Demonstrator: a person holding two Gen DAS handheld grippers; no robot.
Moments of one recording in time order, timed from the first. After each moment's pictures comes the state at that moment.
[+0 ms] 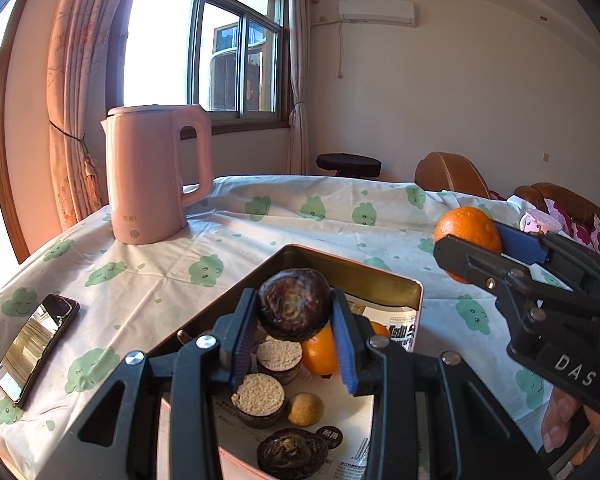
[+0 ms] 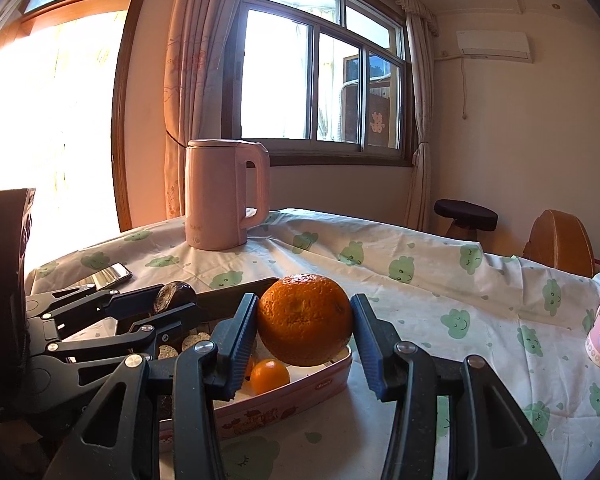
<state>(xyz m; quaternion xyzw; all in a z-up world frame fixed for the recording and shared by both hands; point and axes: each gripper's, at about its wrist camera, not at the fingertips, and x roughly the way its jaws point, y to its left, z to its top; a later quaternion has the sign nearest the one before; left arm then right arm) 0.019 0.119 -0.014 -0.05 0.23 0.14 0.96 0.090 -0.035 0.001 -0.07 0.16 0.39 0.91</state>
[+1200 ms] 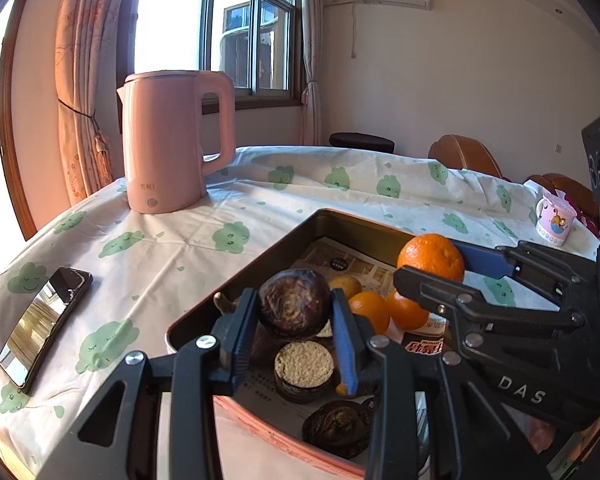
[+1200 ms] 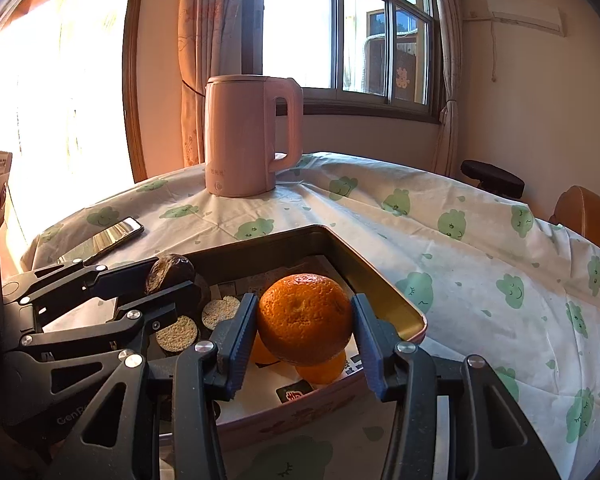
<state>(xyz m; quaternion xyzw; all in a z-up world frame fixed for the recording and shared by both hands) 0.014 0.141 -0.033 -0.06 0.27 0.15 0.95 0.100 0.018 -0.031 -0.10 0.24 0.42 0.87</state>
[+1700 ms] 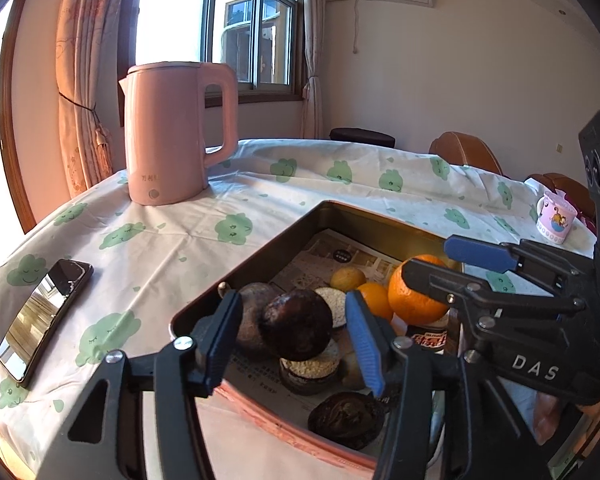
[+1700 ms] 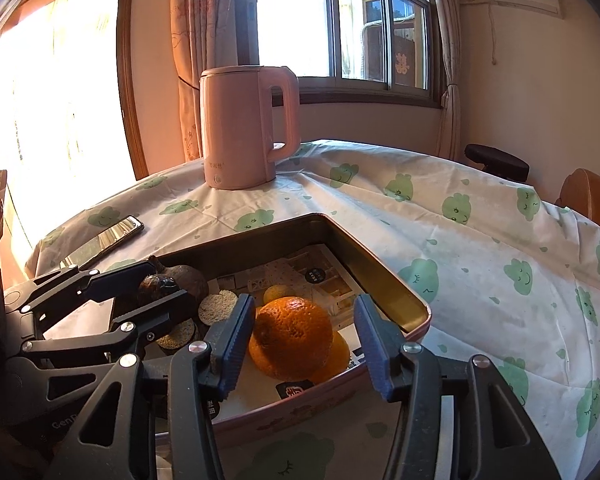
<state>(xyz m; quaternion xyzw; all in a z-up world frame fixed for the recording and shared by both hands) 0.010 0.143 -0.035 -0.07 0.28 0.15 0.95 0.109 0.014 -0.035 -0.09 0.26 0.42 0.86</state>
